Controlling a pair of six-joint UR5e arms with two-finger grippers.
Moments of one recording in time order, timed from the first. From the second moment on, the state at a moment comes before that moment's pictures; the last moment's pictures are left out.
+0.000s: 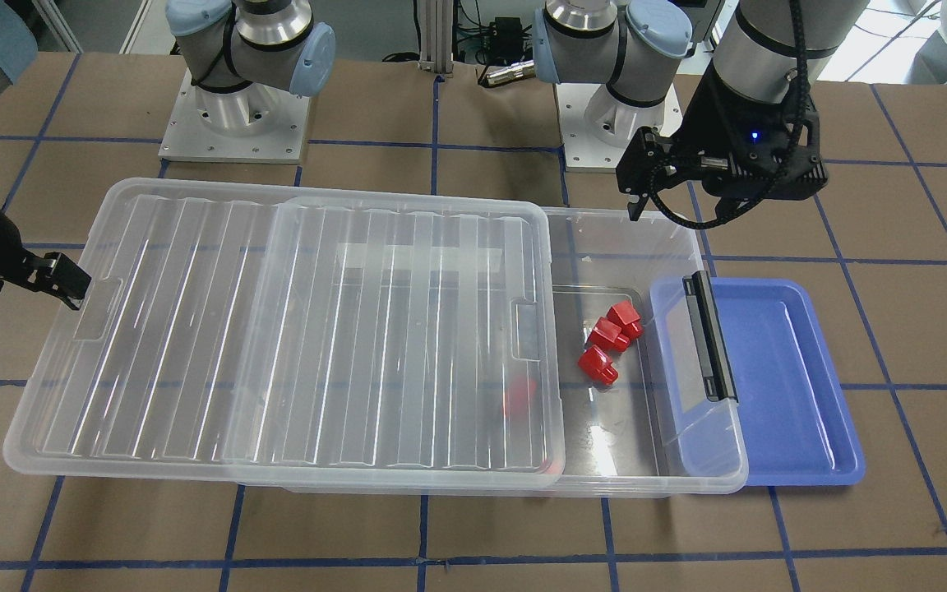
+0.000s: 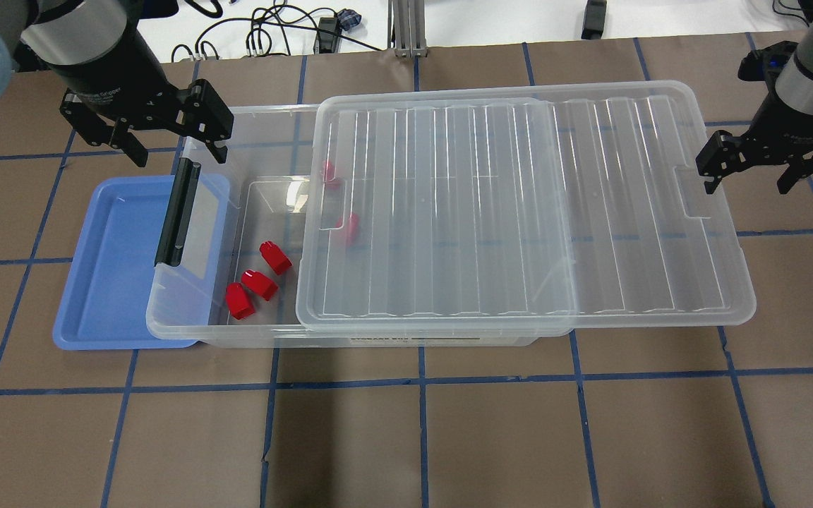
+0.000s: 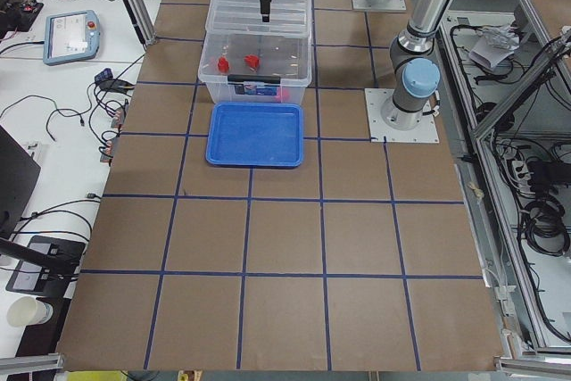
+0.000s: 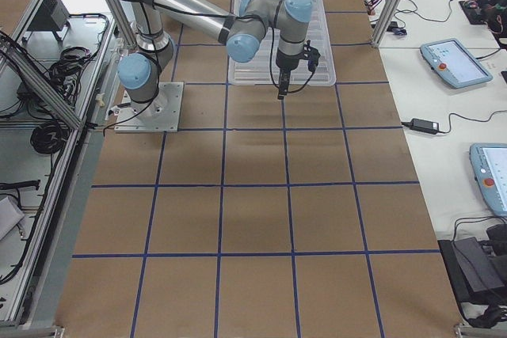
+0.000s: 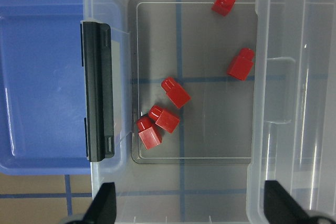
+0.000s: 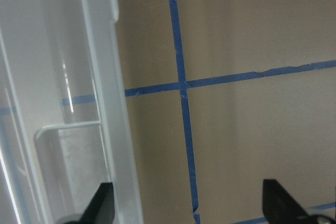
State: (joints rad) left arm -1.55 -1.59 -1.50 -1.61 1.56 0.03; right arm 1.23 -1.44 1.75 -1.85 -1.69 -0.22
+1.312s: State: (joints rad) left arm -1.56 -1.73 -1.55 -1.54 1.57 0.03; right arm 1.55 -1.50 1.36 -1.41 -1.58 0.11
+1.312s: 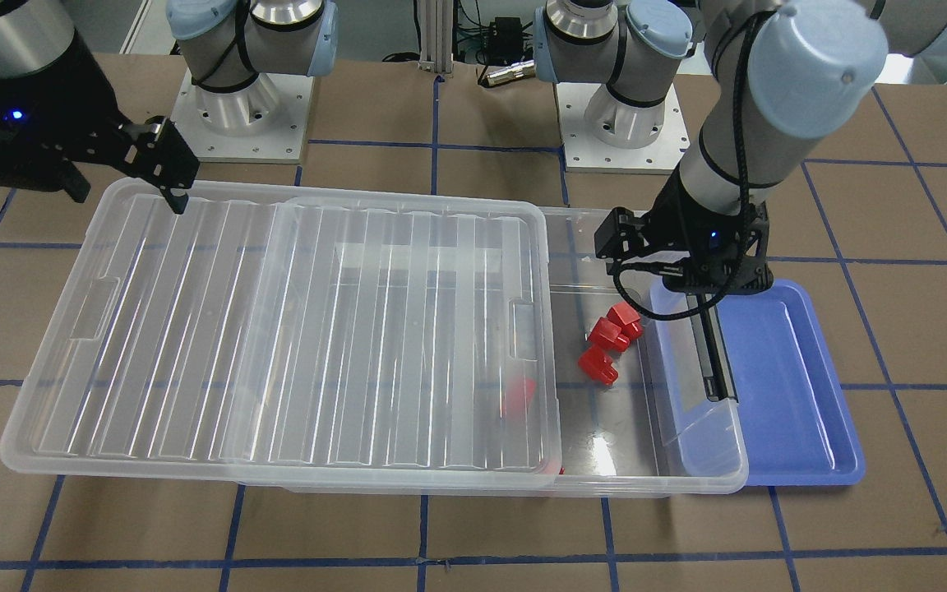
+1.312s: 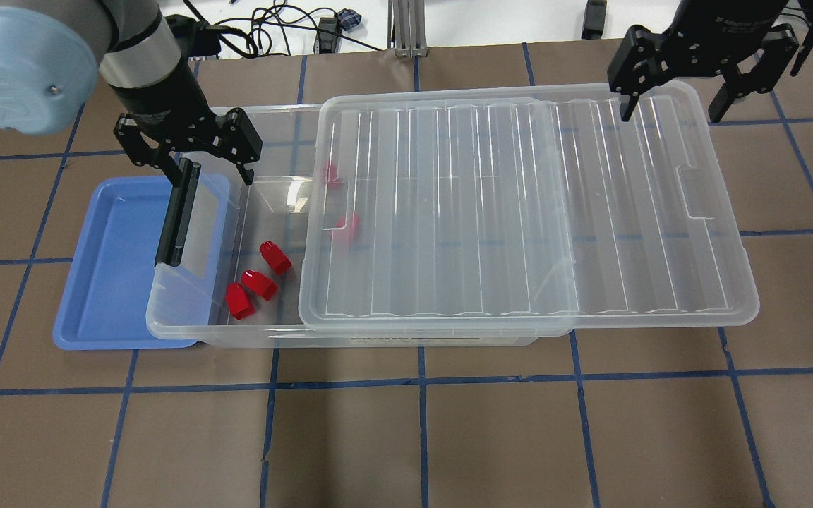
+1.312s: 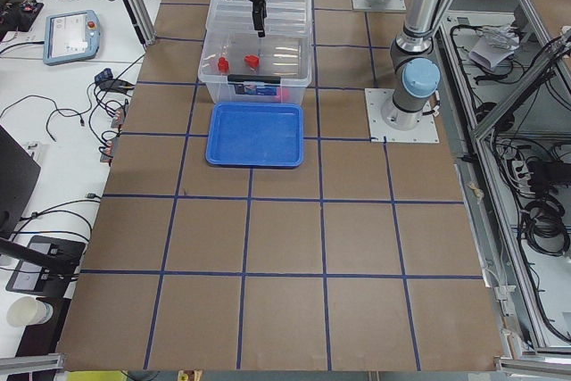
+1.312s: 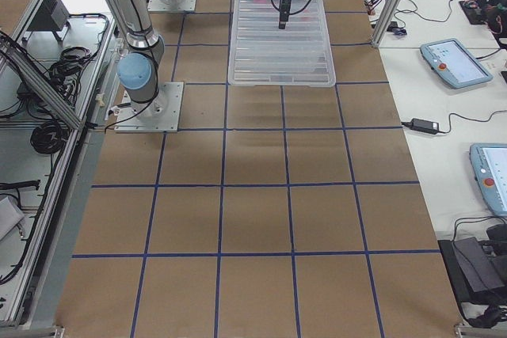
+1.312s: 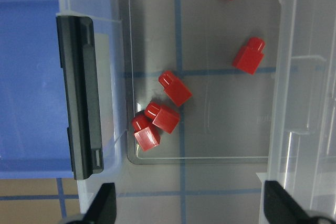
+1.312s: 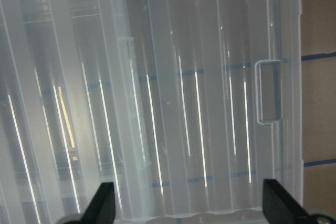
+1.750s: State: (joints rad) left arm -1.56 -1.80 -1.66 -1.37 1.56 0.03; right arm 1.60 -1.51 1.37 -1.40 -1.57 0.21
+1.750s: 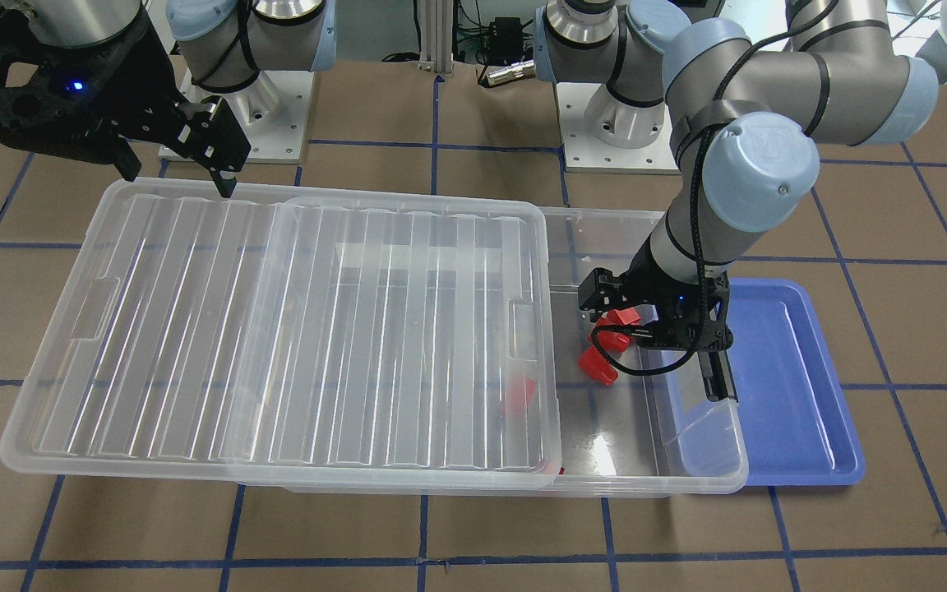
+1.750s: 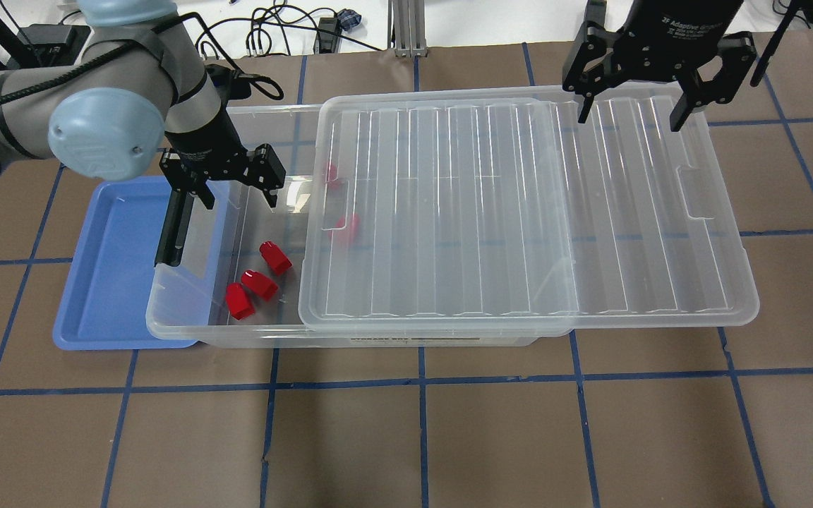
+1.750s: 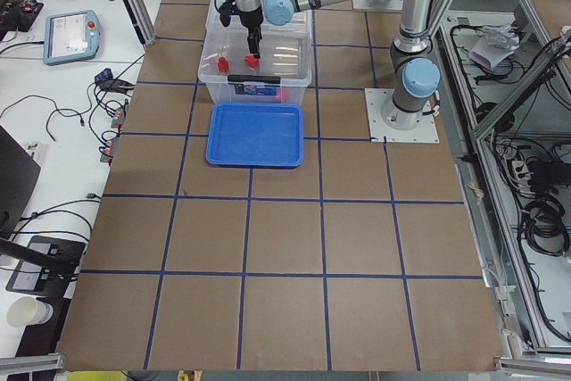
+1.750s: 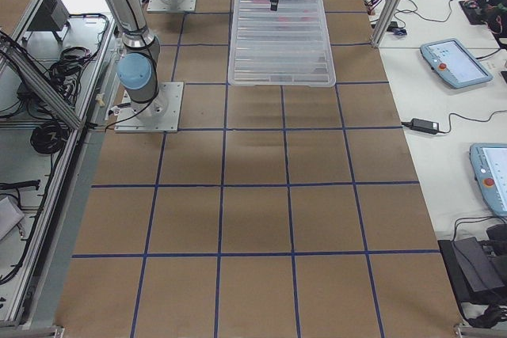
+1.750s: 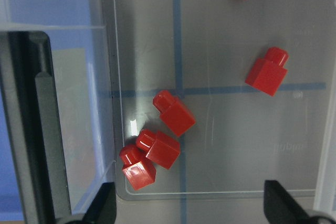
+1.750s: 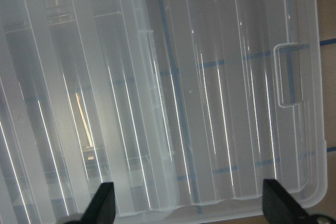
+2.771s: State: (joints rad) left arm -1.55 -1.89 -1.69 -1.30 1.56 0.02; right arm 1.60 -1.51 1.40 -1.48 -1.57 0.13
